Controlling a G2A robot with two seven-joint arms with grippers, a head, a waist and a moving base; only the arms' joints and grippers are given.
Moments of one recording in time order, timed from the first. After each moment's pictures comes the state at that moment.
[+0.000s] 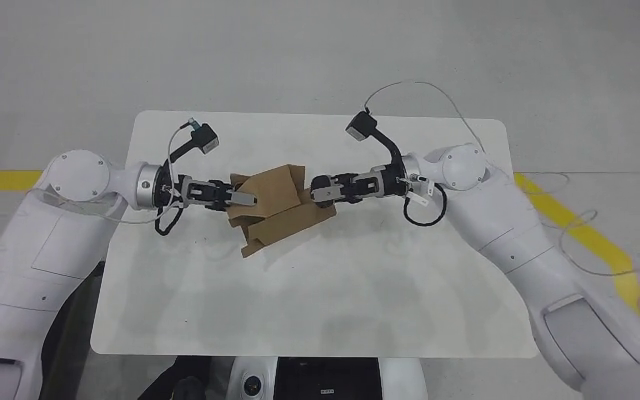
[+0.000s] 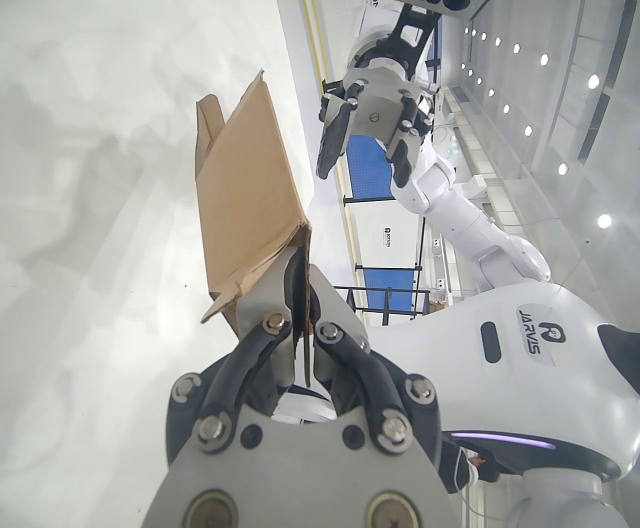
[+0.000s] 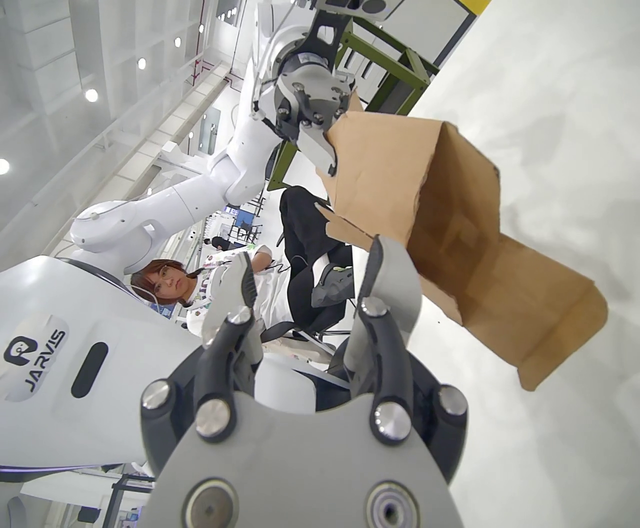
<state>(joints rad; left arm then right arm) 0.78 -0.75 -1.07 -1.44 -0.55 -0.23 -1.37 -0.47 -1.20 0.67 -1.08 0.62 -0.58 1.24</state>
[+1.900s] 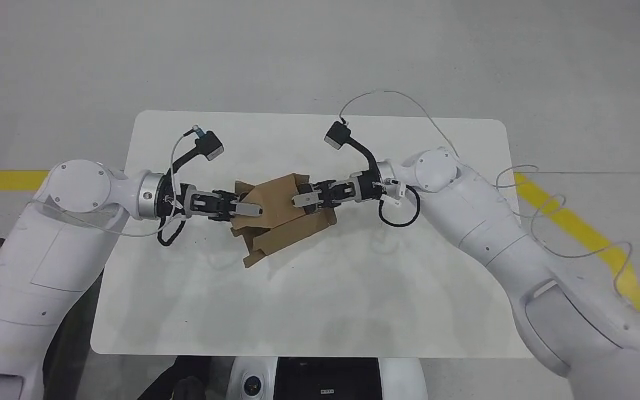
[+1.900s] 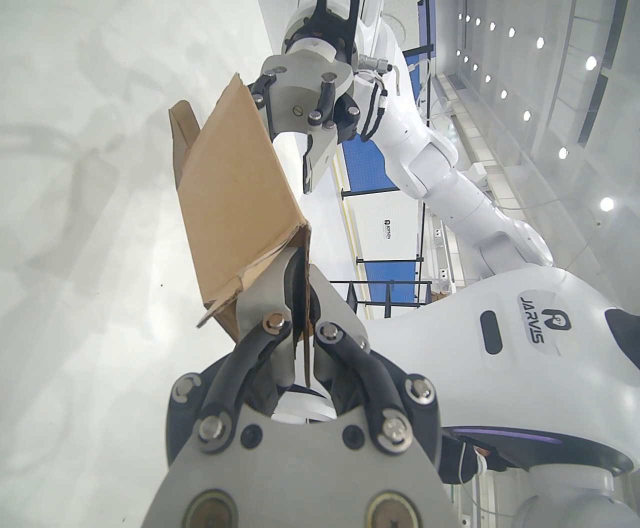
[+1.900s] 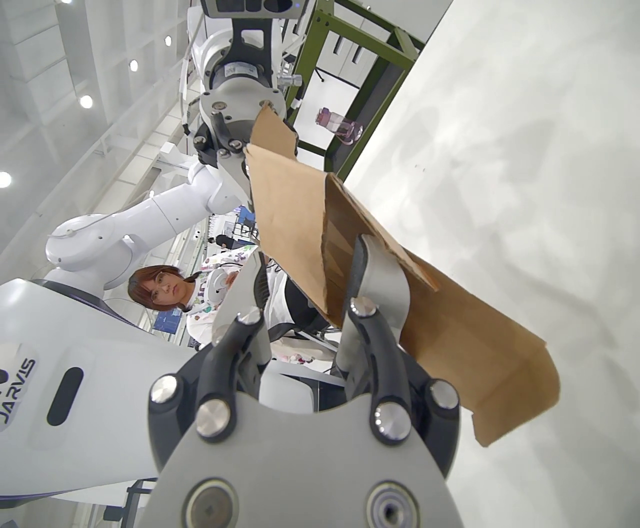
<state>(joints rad) 0.87 -0.76 -1.16 -1.55 -0.53 -0.20 -1.36 -0.39 -1.29 0.48 -0.92 0.69 -0.63 1.19</state>
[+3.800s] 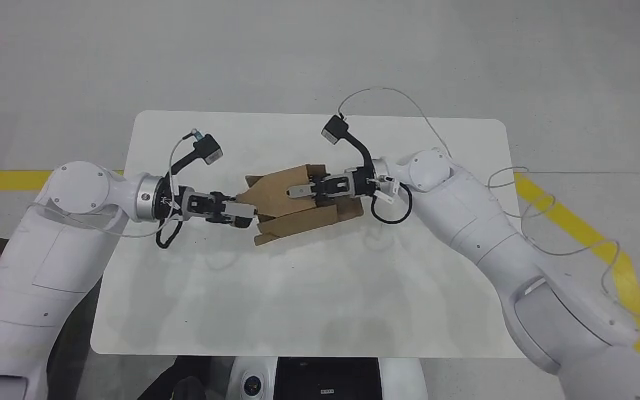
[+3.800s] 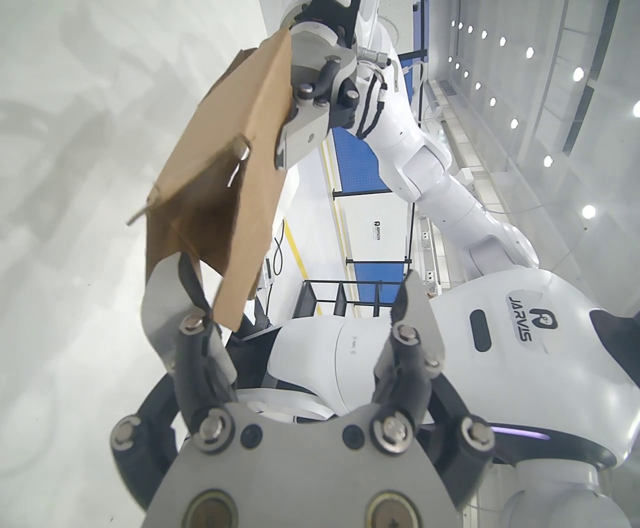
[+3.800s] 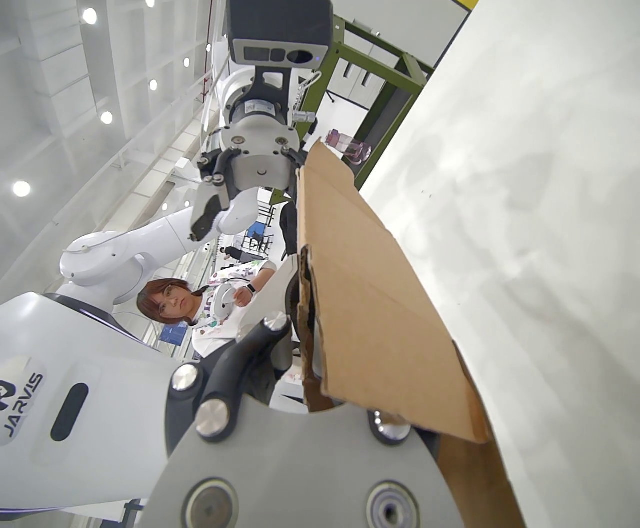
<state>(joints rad) 0.89 -0.78 -1.18 -1.53 -0.56 -0.17 -1.40 -0.39 -1.34 0.49 -0.84 0.70 -0.68 1.14</state>
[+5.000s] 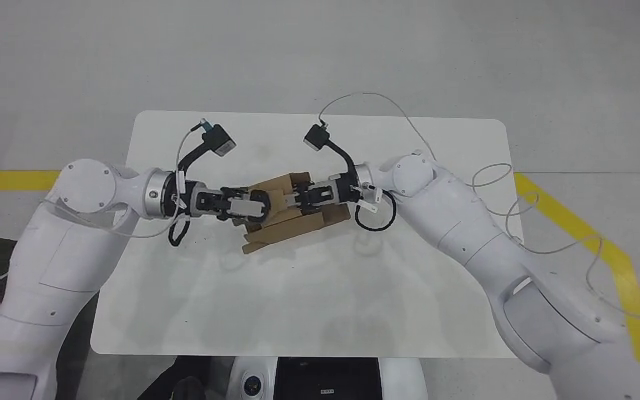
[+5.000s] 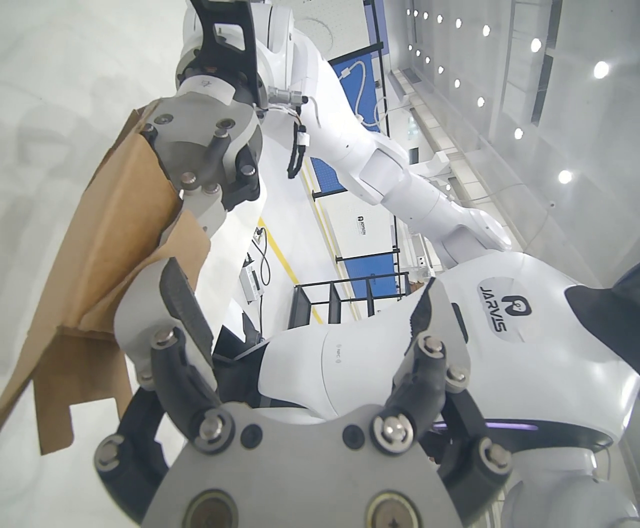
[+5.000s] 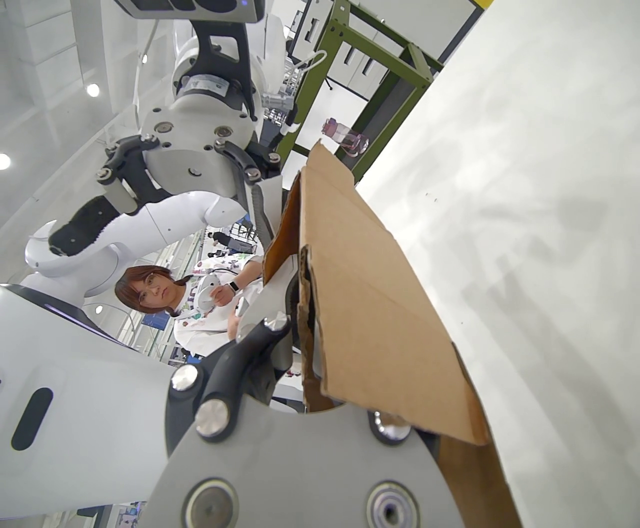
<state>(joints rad) 0.88 -0.81 -1.17 -1.60 -0.59 -0.22 -1.35 -0.38 -1.39 0.45 -0.85 0.63 -0.71 1.11</state>
